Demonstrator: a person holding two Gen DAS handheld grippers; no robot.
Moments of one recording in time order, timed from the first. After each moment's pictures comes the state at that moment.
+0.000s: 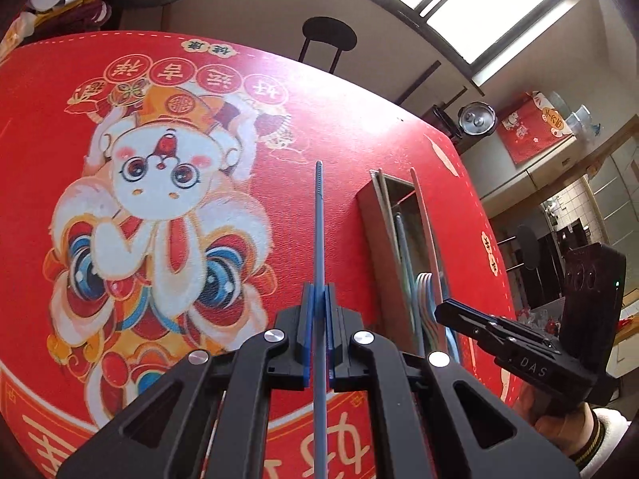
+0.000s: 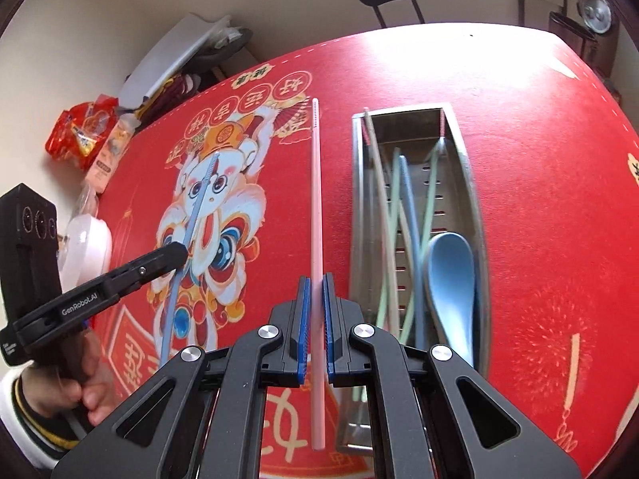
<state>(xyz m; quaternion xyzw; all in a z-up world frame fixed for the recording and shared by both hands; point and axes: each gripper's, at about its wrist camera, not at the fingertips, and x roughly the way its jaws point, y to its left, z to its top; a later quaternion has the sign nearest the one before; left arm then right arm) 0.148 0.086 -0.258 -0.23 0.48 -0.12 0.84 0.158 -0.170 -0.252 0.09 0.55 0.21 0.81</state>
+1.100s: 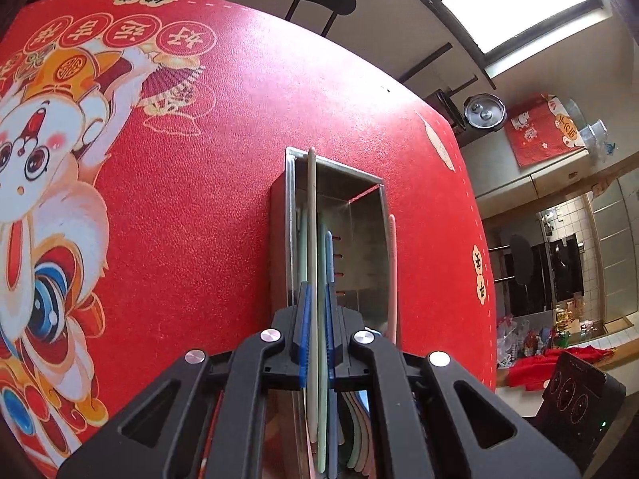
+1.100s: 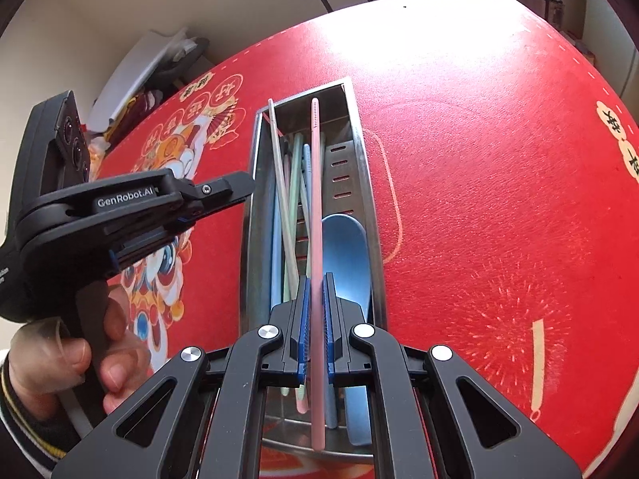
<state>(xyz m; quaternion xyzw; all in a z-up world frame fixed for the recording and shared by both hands) 0.235 -0.019 -0.291 -0.27 0.52 -0.11 0.80 0.172 -0.226 -0.286 0.12 0.57 0.17 0.80</state>
